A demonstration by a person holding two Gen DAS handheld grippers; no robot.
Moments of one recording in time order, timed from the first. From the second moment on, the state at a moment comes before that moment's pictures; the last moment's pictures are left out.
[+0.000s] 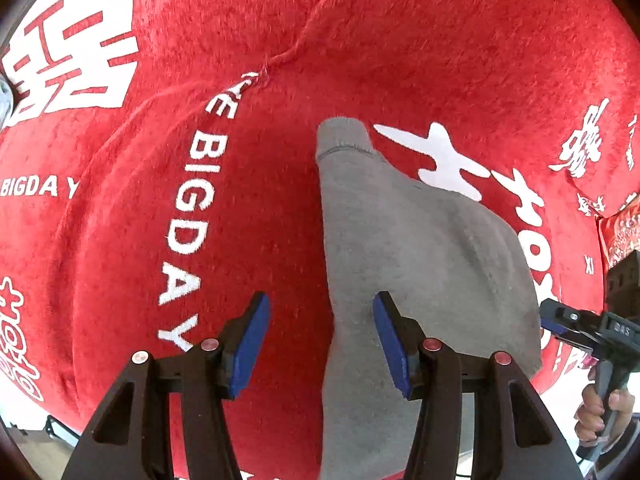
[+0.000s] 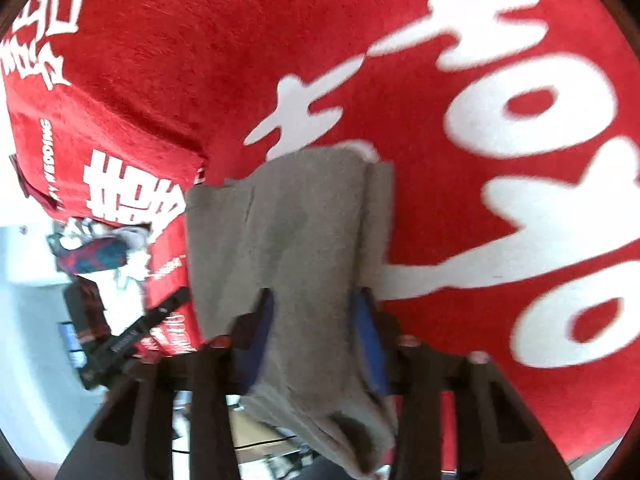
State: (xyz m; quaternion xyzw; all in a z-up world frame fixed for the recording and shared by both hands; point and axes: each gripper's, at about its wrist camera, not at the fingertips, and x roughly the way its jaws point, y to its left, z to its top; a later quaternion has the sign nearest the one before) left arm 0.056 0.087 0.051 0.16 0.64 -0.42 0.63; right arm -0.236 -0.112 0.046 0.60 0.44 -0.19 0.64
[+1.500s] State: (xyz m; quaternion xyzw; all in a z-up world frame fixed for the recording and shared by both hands) left arm -0.005 0.106 0.055 0.28 0.60 -0.37 0.66; right arm -0.240 -0.023 0.059 0.44 0.58 -0.31 0.61
